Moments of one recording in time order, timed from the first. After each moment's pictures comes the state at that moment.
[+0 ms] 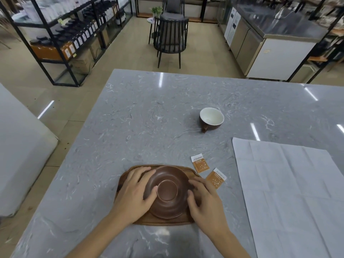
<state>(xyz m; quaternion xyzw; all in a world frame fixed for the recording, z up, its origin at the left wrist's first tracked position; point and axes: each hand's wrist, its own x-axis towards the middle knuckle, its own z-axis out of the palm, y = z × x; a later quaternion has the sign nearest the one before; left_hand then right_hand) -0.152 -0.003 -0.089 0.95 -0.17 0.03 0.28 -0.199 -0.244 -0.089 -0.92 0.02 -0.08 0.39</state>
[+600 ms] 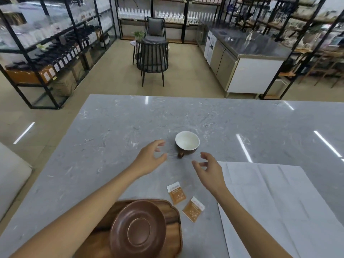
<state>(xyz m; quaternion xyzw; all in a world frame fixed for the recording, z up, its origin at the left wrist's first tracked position) 0.049 -0.129 -0.041 0.88 -0.16 -0.07 0.45 -0.032 -0.365 -0.064 -0.88 0.15 -0.08 0.44</state>
